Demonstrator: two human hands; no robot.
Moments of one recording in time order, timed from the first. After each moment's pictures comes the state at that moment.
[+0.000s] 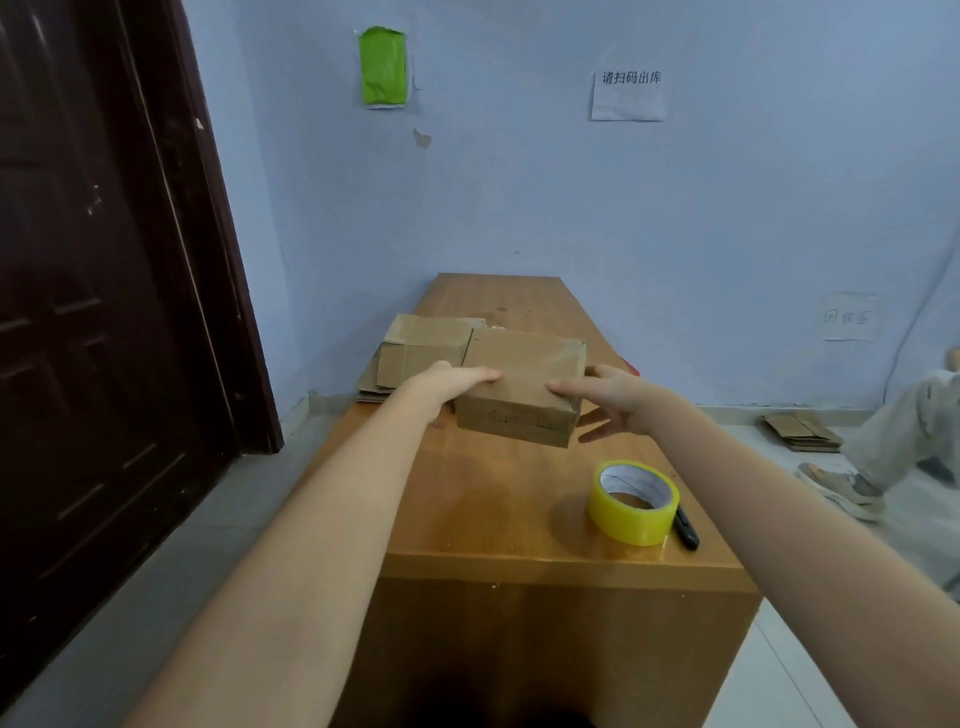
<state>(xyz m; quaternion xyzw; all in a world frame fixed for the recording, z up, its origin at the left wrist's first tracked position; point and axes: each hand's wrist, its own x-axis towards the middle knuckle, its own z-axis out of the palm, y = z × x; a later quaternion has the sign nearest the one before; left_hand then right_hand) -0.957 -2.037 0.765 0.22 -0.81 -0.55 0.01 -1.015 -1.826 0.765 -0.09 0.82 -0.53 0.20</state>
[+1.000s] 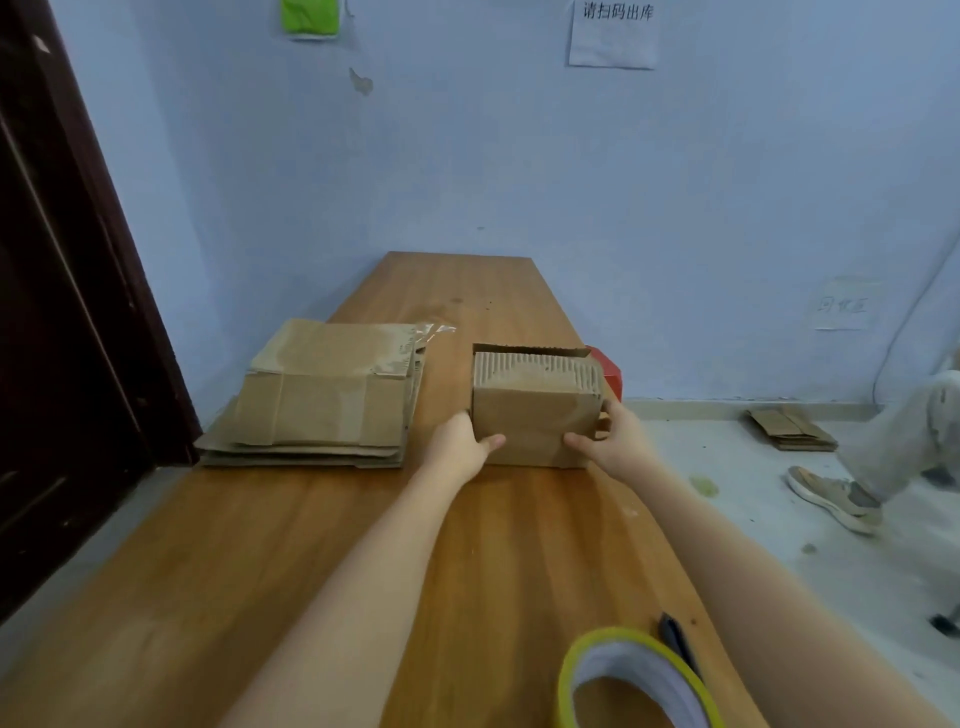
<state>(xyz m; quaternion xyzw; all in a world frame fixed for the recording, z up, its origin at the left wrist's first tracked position) -1.181 -1.992 0.662 0.15 -0.90 -0.39 0.07 -1.228 -1.804 0.669 -0.08 0.90 -0.43 -0.03</state>
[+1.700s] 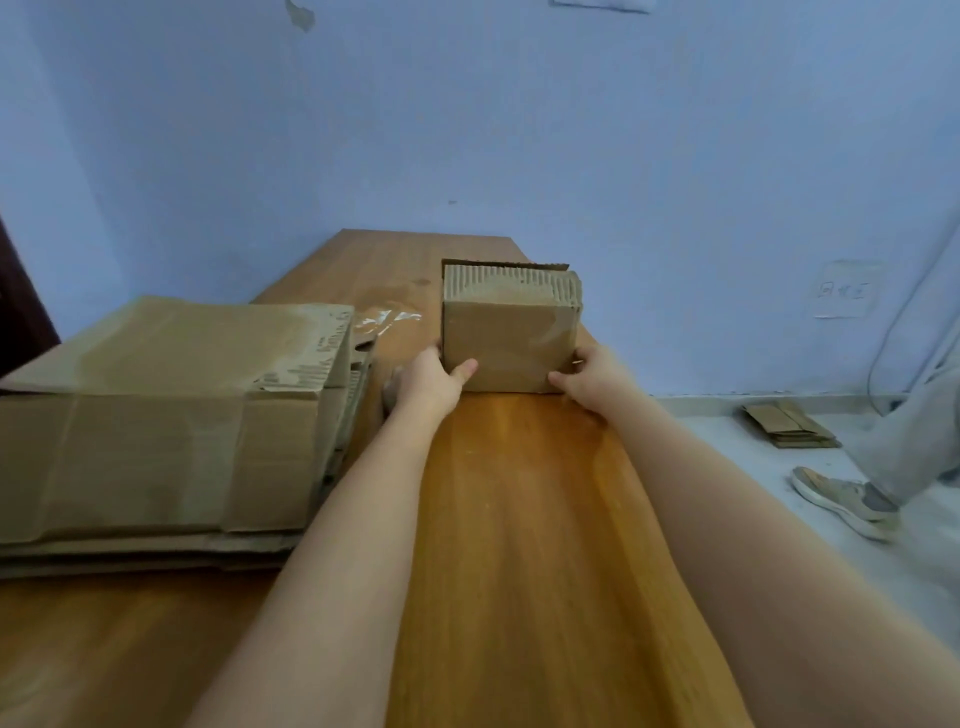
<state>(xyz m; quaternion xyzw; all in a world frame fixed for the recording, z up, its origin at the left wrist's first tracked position) -1.378 -2.047 0.629 0.19 -0.92 -0.32 0.15 -1.415 -1.865 0.652 -0.03 0.95 -0.32 -0.02</state>
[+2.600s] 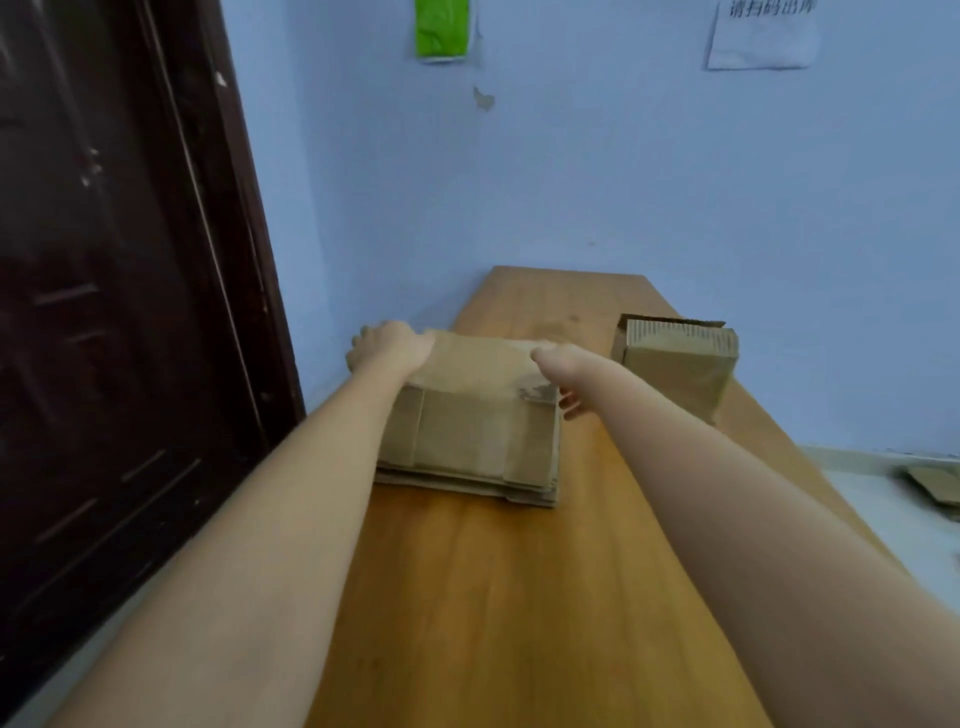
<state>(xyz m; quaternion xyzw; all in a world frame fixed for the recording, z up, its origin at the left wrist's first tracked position) -1.161 -2.225 0.760 0.37 -0.89 -0.21 0.14 -1.232 -2.048 0.757 -0.13 0.90 -0.39 0.16</state>
